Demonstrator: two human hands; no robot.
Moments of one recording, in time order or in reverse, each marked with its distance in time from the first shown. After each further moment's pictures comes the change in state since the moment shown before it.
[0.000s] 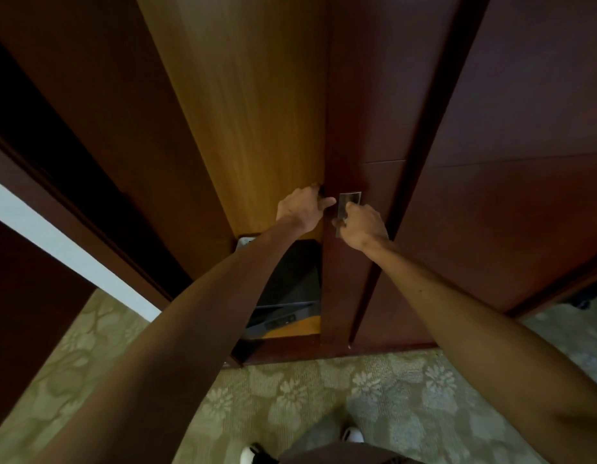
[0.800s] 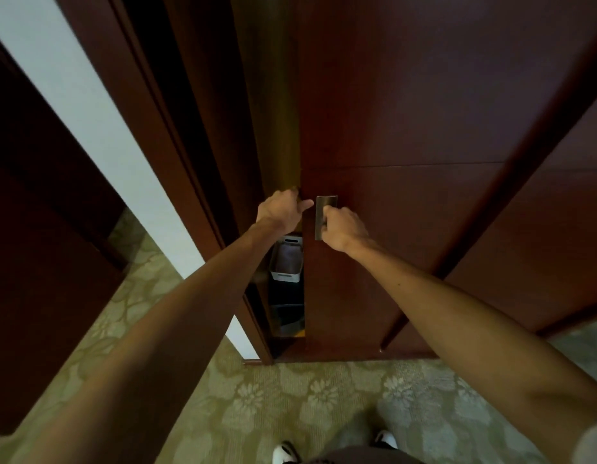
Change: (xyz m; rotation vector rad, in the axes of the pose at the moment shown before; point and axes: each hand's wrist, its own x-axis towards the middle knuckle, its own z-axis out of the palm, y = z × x) left_hand -0.069 -0.202 -0.078 -0.026 0.033 -0.129; right_hand -0.022 -0.203 0.085 -0.091 -0.111 -0.150
